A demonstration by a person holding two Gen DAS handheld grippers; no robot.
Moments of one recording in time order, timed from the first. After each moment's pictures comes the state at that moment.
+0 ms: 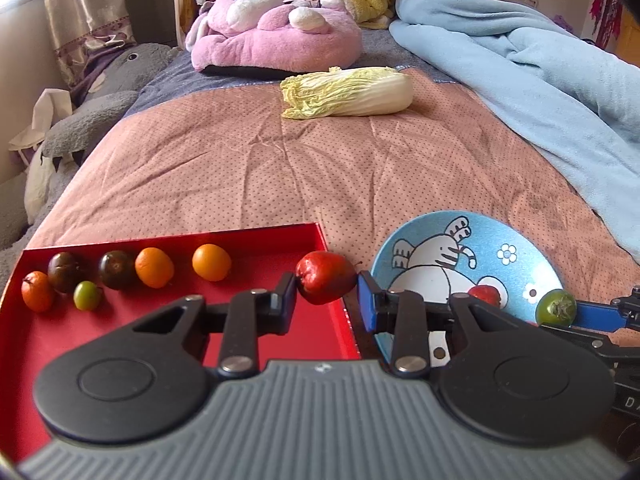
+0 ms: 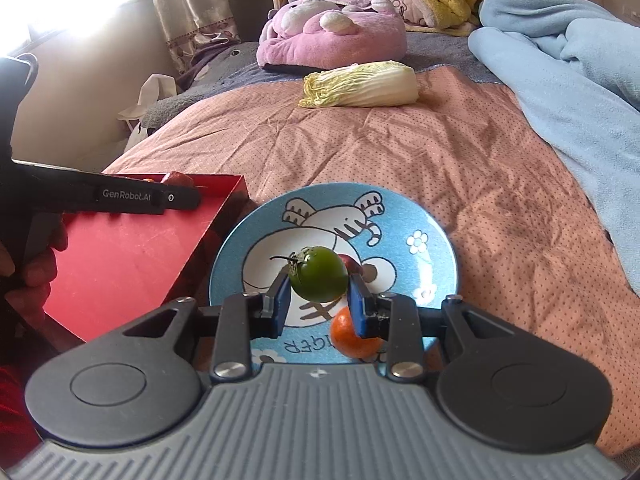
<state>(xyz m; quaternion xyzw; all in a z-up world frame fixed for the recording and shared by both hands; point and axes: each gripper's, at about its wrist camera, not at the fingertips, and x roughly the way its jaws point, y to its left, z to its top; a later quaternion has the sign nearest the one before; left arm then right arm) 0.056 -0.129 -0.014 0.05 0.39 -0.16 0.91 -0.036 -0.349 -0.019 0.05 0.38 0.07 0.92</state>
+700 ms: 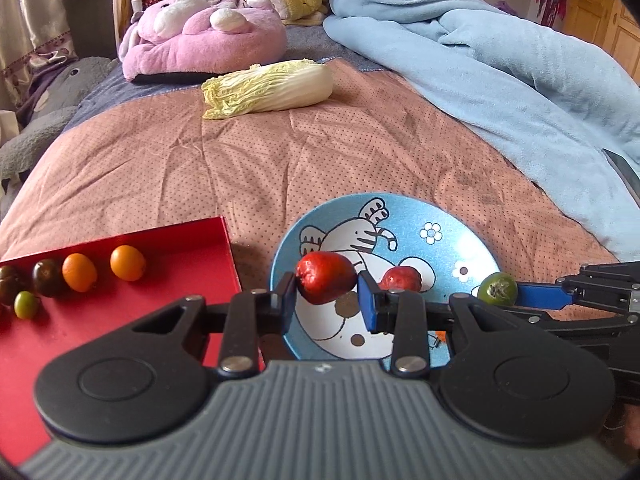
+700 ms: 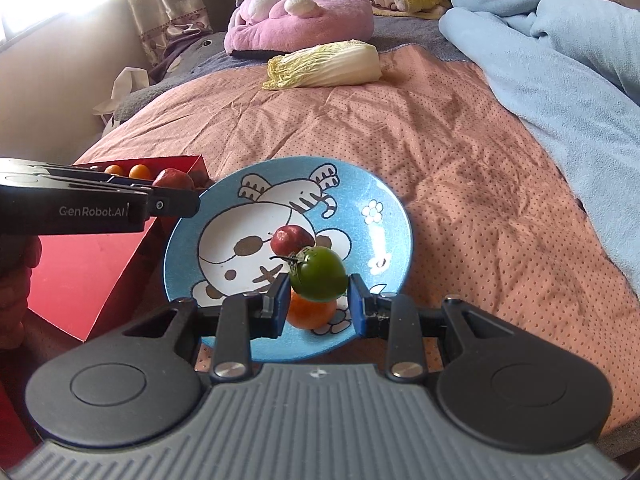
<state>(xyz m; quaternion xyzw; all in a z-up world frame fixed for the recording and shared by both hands) 0.036 -0.167 -0.022 0.06 0.38 -0.24 0.89 -0.039 -0.370 -0.037 0.05 0.40 0.03 0.91</state>
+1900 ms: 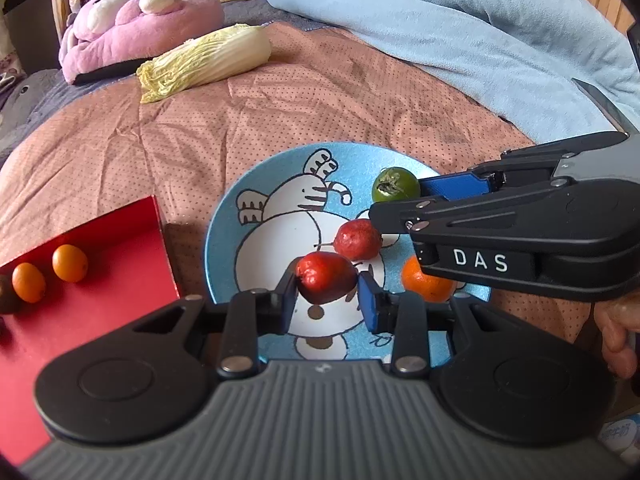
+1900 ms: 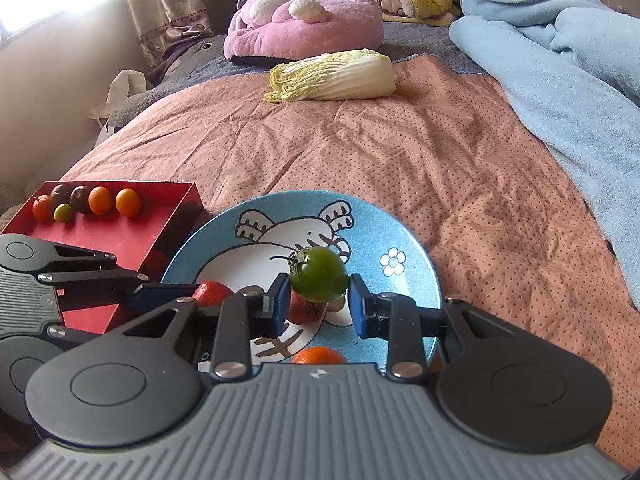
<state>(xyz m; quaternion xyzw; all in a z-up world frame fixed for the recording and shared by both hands) 0.028 -0.197 -0.055 0.12 0.40 -0.30 0.86 0.016 -0.356 -0.042 0.04 0.40 0.03 0.92</state>
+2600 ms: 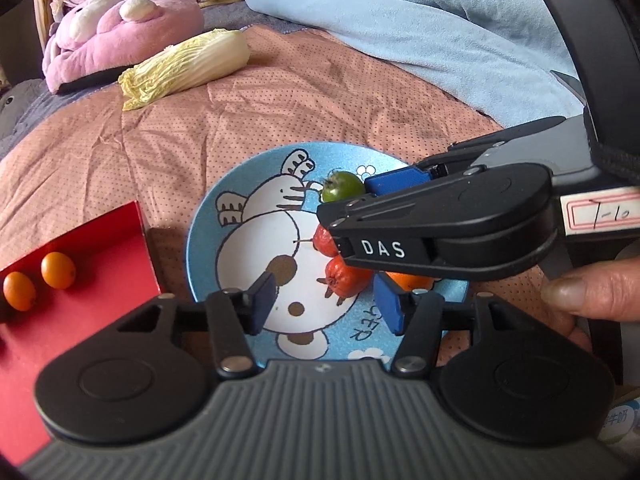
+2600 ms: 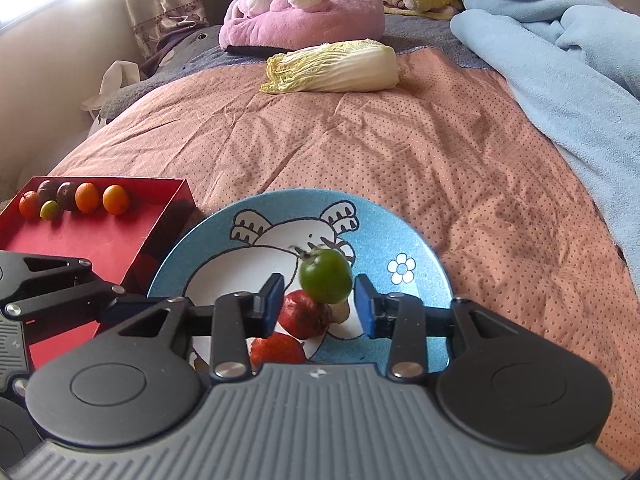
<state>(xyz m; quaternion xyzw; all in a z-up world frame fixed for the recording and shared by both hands) 0.019 -0.199 -0.052 0.13 0.39 -0.33 0.85 0.035 -0.349 -0.051 0.03 0.40 0.02 0.91</state>
